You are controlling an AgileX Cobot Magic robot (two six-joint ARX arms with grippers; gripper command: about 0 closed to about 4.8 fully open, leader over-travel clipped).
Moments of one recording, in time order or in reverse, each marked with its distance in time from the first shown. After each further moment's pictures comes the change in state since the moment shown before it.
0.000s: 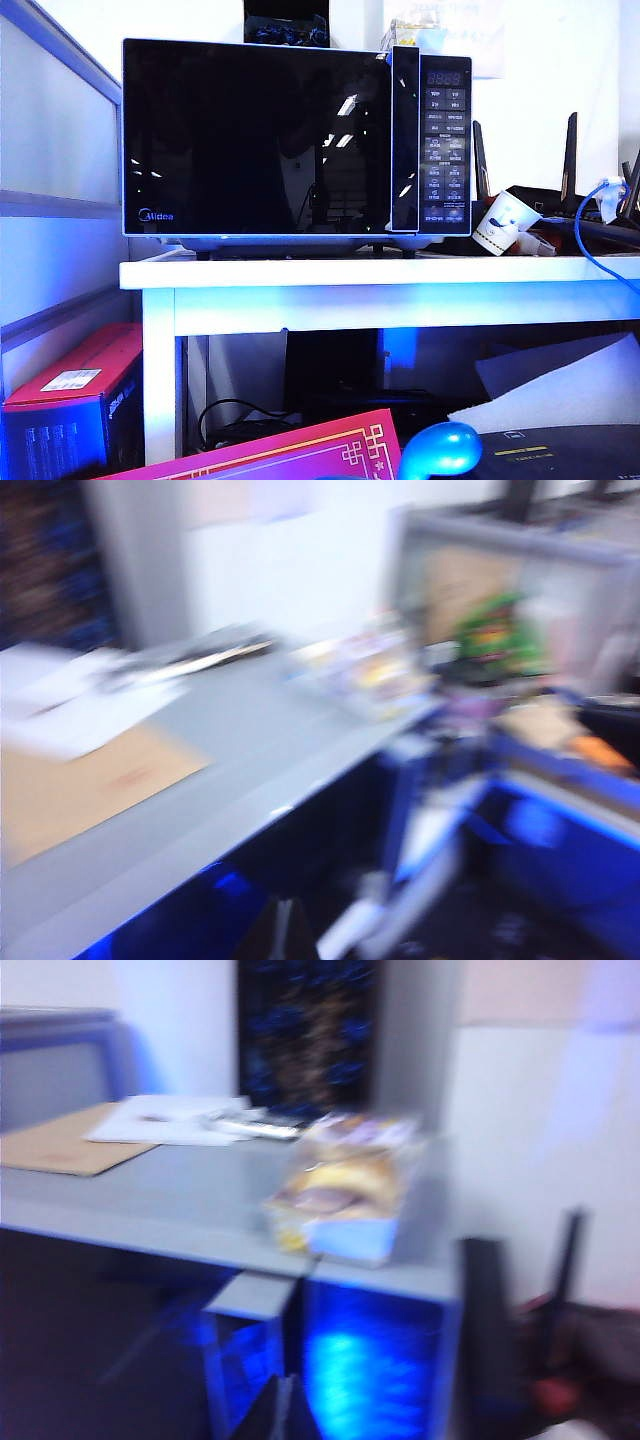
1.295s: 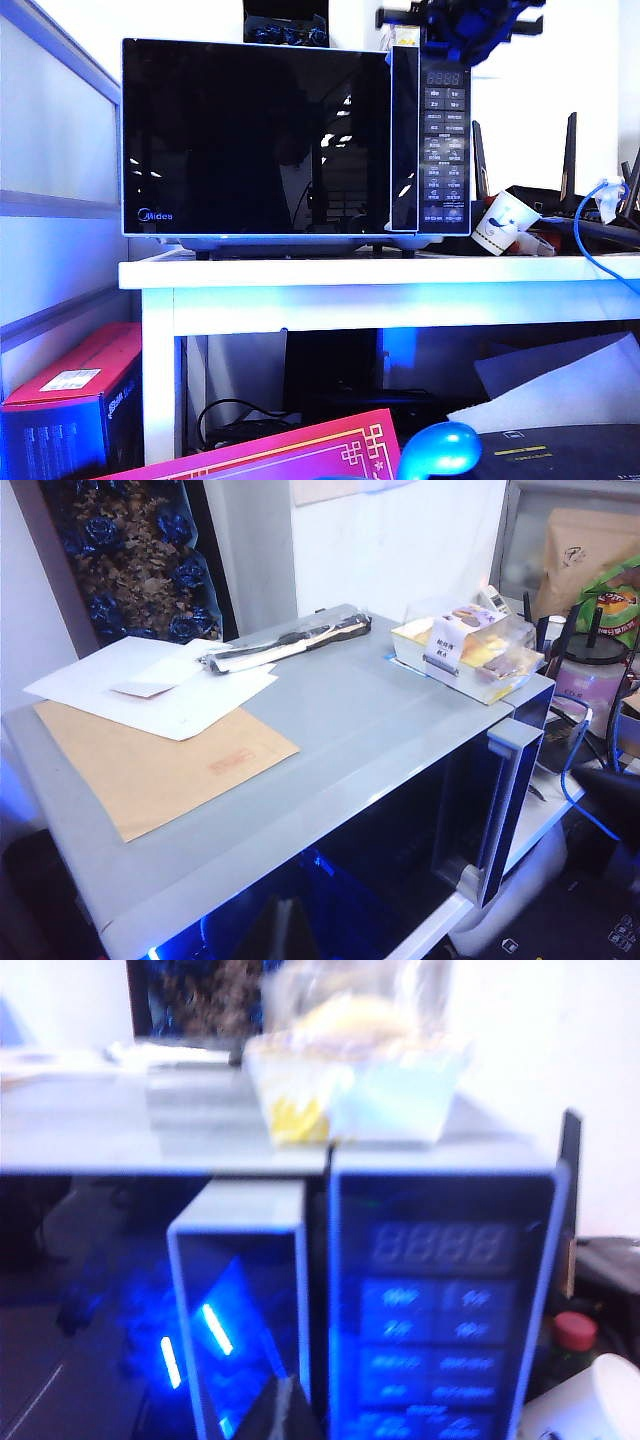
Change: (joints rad) left arm -0.061 0.000 0.000 -0.010 -0.215 0.090; right arm 0.237 0.290 -0.086 0.400 0.474 0.011
